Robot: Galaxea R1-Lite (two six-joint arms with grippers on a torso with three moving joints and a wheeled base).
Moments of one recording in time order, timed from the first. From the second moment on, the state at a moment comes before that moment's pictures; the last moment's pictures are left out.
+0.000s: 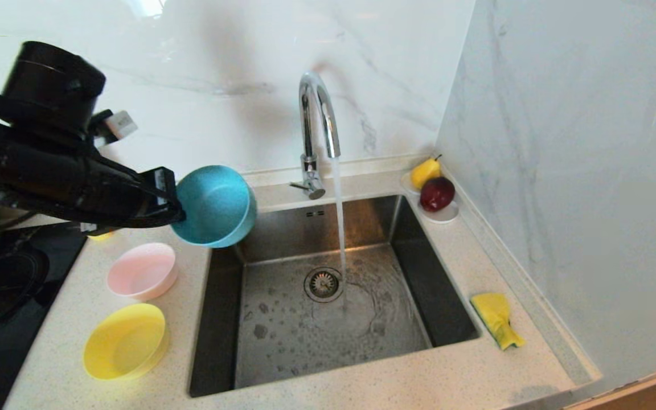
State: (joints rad) left arm -0.25 1.61 -1.48 0.56 0.04 -0.40; right arm 0.01 0.00 0.00 0.00 0.00 0.01
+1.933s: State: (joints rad) left arm -0.53 2.26 -1.90 0.60 0.14 -0.75; right arm 0.01 0.00 0.00 0.00 0.00 0.01
